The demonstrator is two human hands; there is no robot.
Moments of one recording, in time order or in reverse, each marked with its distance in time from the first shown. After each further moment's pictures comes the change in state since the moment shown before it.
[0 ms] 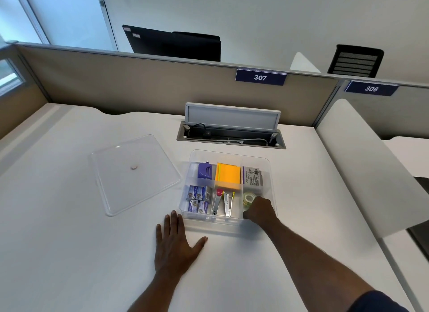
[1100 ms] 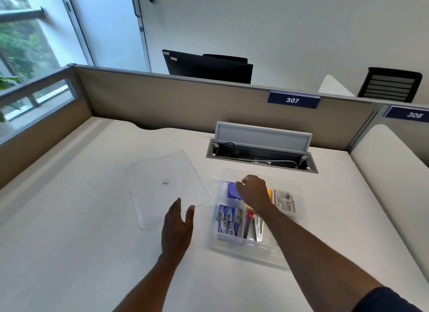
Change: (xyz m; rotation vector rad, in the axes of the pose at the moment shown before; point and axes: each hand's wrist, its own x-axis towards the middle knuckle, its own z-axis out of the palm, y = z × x) left_hand 0.064 -0.047 -0.084 -0.620 0.275 -0.270; right_hand 0.030 -0.148 -0.008 0.136 0.145 -0.325
